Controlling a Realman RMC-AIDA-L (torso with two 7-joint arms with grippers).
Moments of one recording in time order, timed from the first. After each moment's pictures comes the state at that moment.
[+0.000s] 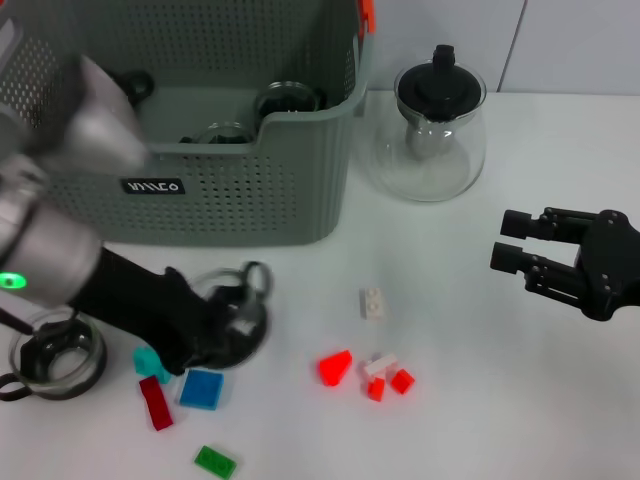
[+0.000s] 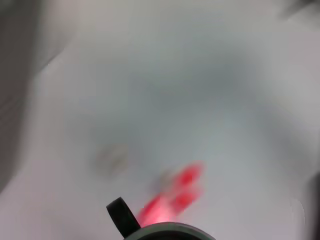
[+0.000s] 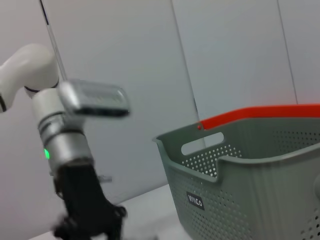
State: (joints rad) left arm -0.53 -2.15 0.99 1.32 2.39 1.88 -2.01; right arm 0.37 2.08 -0.75 -0.75 -1.77 -1.72 1.36
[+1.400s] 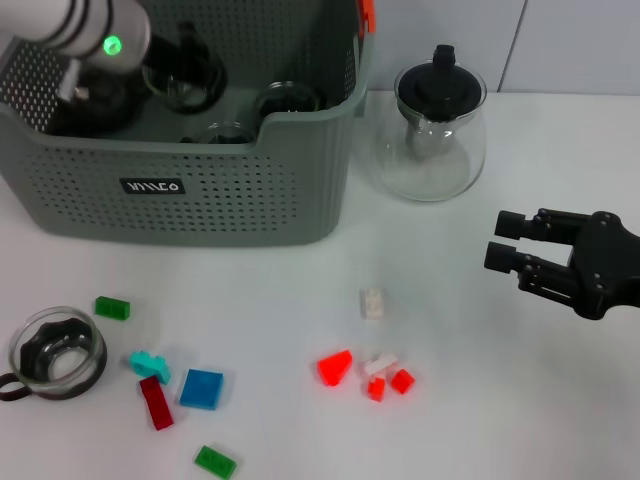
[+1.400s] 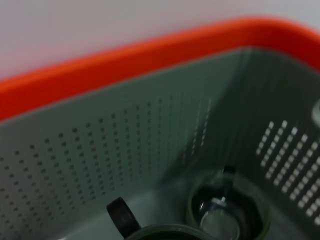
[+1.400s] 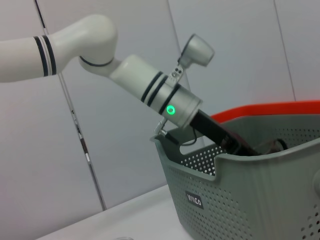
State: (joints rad) left arm -1.00 -1.99 0.92 0.66 2.64 0.98 -2.38; right arm 0.38 2.08 -0.75 -0.71 -1.77 -1.71 1.35
